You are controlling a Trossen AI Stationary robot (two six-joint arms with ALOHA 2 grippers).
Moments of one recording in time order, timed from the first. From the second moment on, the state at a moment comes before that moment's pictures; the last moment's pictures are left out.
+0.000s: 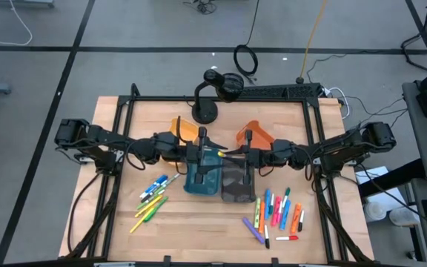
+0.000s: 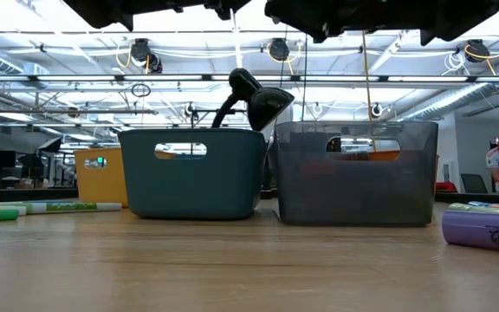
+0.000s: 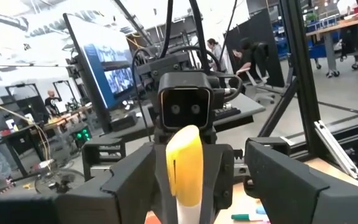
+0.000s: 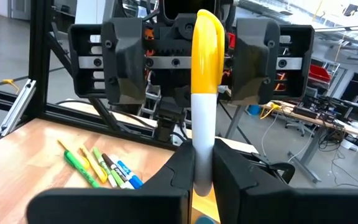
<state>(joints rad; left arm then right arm) -0.06 1.52 0.86 0.82 0.07 0.30 0.11 1.39 0.66 0.78 0.14 -0.28</state>
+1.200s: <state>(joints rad) 0.03 1.17 0.86 -0.64 -0.68 -0.43 0.16 1.08 0.65 0.13 0.47 0.08</state>
